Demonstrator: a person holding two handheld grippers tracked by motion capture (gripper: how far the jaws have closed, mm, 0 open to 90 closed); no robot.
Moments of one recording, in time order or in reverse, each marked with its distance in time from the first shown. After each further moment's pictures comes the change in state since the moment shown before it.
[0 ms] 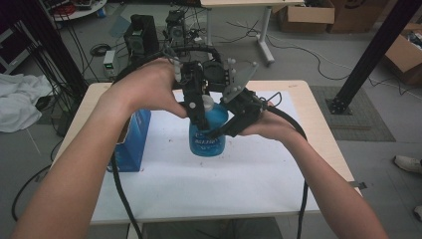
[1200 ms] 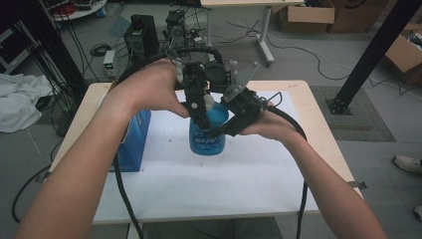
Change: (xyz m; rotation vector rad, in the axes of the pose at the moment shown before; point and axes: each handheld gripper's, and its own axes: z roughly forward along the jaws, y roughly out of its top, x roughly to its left) left arm 0.001 0.003 0.003 0.008 0.006 0.008; right arm -0.001 -0.001 -0.001 -0.009 -0.021 0.000
